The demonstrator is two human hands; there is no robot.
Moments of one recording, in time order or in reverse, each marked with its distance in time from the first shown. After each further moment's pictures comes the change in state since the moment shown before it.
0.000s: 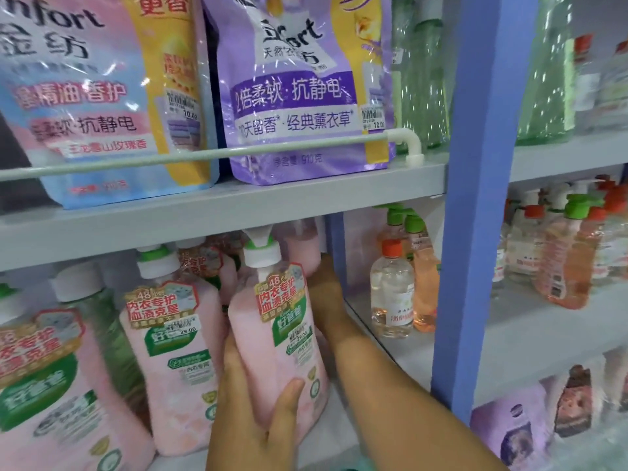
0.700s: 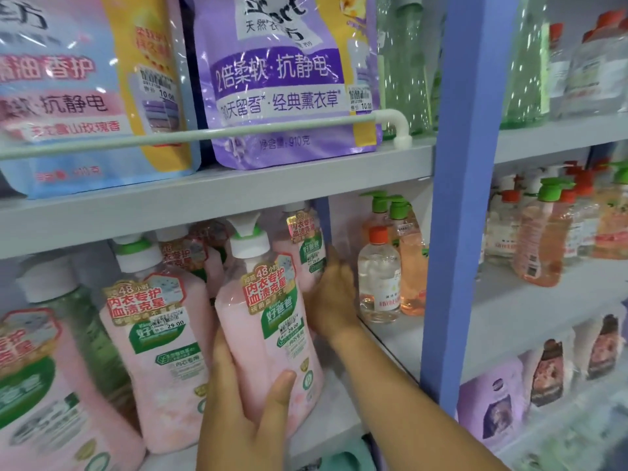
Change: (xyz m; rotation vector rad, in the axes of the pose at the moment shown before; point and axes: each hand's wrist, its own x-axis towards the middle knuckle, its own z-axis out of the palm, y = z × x) left_hand -0.005 0.008 -0.007 -0.041 -0.053 -0.079; right_hand -0.007 0.035 -0.019 -0.270 0.121 -0.172
